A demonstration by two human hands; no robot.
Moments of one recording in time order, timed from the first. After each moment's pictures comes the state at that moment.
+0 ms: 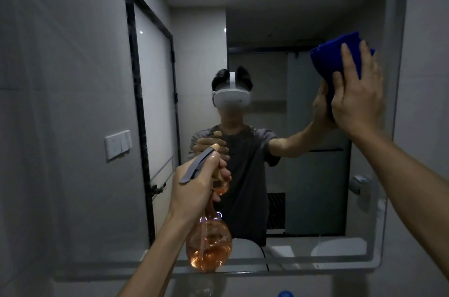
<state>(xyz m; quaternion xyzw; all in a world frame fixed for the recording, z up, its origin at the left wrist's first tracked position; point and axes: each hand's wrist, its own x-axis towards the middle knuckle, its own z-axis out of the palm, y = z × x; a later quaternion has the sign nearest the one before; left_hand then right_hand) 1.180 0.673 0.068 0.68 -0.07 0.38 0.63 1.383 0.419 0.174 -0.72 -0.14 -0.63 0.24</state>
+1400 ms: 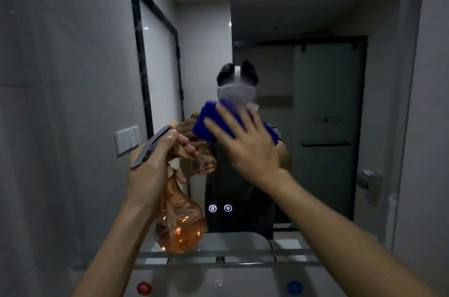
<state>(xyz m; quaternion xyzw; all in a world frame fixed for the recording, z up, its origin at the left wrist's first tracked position) 1.142 0.732 0.087 0.62 -0.06 0.42 0.66 1.319 0.594 0.081 -0.68 -0.41 -0.60 0.02</state>
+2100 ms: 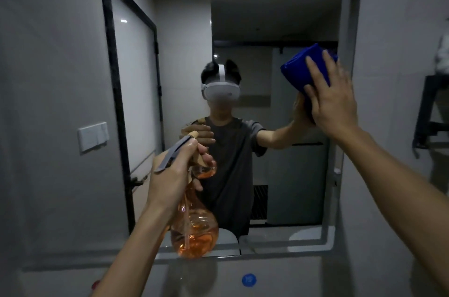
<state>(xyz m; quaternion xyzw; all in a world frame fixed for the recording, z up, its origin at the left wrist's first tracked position) 1.180 0.627 0.073 0.63 -0.04 0.36 0.68 1.380 0.364 0.163 -0.78 -0.20 -0.57 0.15</state>
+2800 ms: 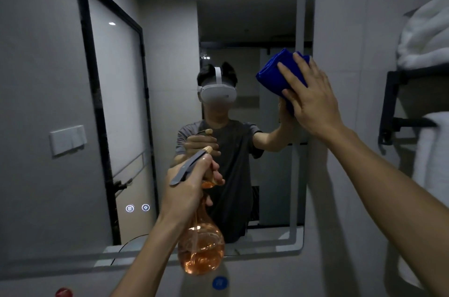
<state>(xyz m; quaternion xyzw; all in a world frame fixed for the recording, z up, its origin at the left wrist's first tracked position) 1.216 0.537 0.045 0.67 -0.07 0.35 0.65 1.400 0.308 0.159 -0.78 -0.28 -0.55 0.12</state>
